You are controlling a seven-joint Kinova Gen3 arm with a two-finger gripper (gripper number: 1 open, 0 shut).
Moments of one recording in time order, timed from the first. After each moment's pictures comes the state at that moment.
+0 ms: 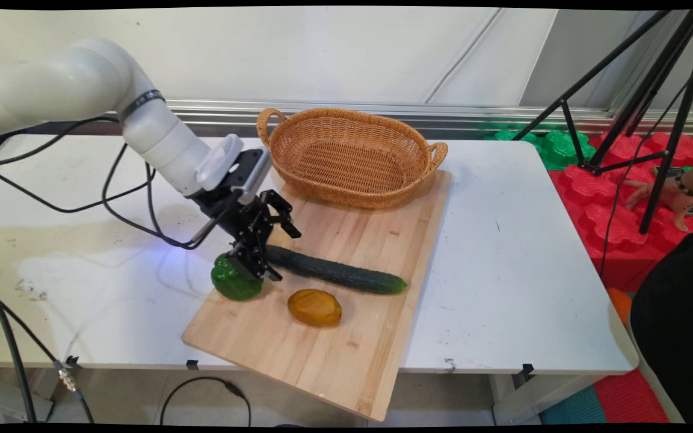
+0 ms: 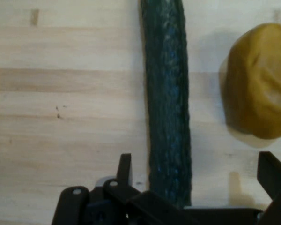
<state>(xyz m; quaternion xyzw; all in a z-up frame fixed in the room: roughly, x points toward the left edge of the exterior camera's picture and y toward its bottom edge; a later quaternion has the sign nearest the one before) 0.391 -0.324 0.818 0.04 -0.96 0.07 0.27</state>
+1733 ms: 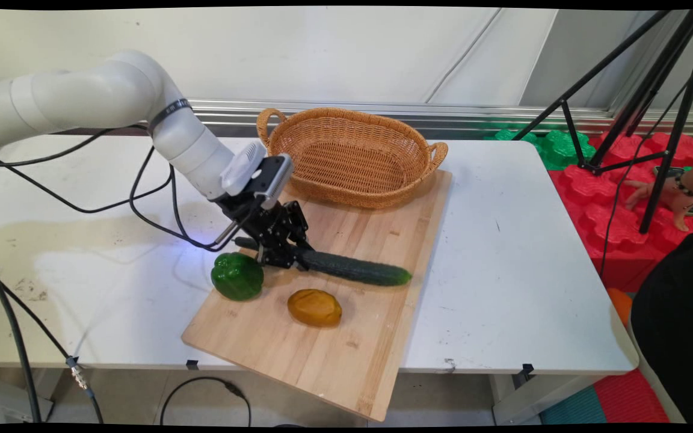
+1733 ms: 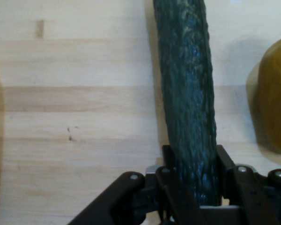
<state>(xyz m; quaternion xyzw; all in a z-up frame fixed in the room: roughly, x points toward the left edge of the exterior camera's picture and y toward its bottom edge) 0.373 -0.345 0.801 0.03 -0.96 0.07 0.27</state>
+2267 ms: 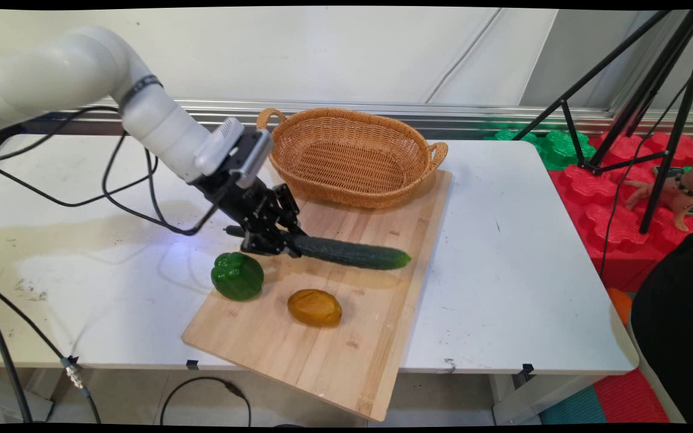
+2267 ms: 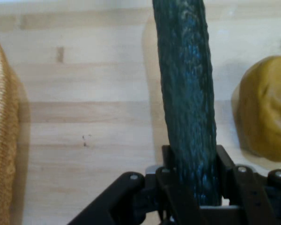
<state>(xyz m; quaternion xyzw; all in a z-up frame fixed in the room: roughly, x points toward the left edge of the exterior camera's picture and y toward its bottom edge) 0.395 -0.332 0.836 0.03 -0.95 0.08 0.30</state>
